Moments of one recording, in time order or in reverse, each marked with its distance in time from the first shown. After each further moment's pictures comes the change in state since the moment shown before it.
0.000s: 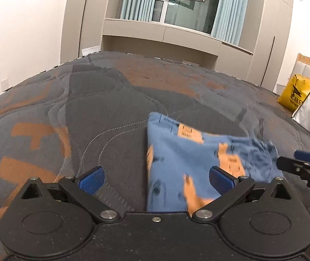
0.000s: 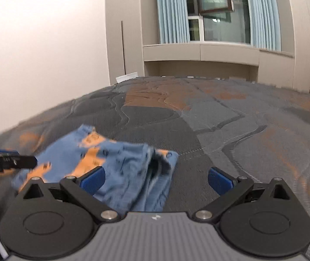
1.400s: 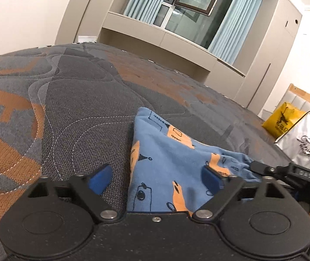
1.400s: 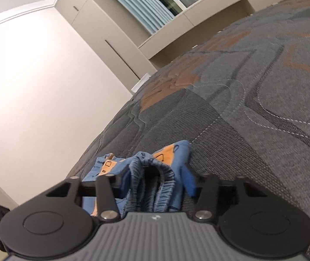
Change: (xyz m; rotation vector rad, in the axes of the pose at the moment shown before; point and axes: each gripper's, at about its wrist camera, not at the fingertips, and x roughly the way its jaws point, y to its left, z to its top) left arm 0.026 0.018 -0.018 -0.182 -0.038 -0.147; right arm 0.056 -0.080 -0.017 0.505 0.036 0.324
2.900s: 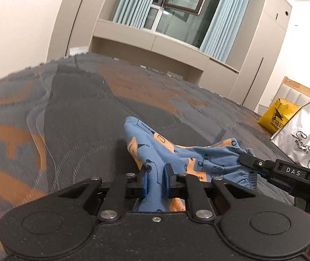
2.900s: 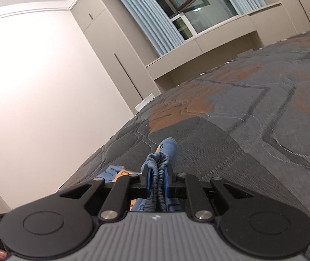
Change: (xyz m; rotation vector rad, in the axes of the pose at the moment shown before) left arm -0.020 -0.017 0.037 0.093 -0.019 0.012; right arm -0.007 0.064 0.003 -0.146 -0.127 -0.051
